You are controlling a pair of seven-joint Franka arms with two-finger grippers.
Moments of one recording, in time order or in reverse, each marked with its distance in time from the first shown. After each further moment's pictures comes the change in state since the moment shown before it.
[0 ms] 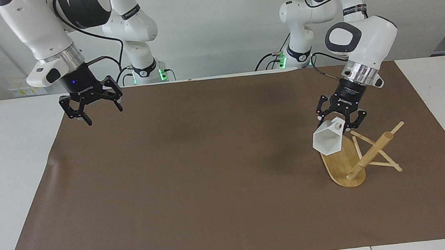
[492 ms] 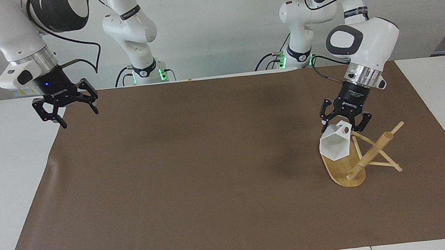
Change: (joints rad) left arm 0.002 0.031 0.001 0.031 -0.001 0.034 -0.044; right arm -0.114 0.001 -0.004 0.002 -0.001 -0.001 -0.071
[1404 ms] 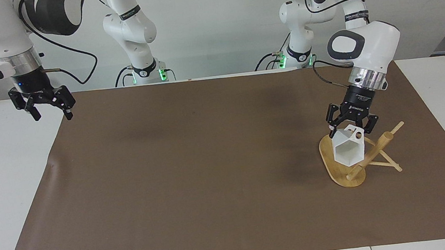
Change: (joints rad) left arm 0.010 0.023 0.001 0.002 -0.001 0.067 -0.124; right arm -0.019 0.001 0.003 0.033 -0.217 -0.038 0.466
